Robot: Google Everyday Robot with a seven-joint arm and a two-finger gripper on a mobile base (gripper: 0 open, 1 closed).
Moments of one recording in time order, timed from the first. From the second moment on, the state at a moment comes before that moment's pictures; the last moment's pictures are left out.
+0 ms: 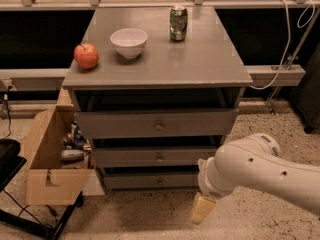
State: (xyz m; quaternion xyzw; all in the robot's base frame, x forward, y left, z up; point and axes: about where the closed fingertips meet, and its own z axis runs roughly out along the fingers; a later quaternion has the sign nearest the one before) arm 0.423 -0.118 0.611 -0.61 0.78 0.03 0.15
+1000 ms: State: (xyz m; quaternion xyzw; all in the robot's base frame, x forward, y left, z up) arm 0.511 -0.103 0.507 -0.71 0.70 -0.01 0.11
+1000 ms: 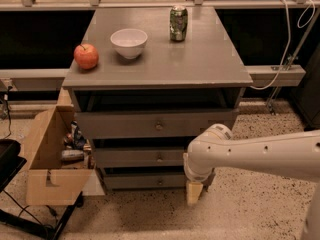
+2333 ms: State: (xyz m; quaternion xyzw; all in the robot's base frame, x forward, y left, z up) arm 0.628 -0.127 0.454 -0.68 0.71 -0.04 0.19
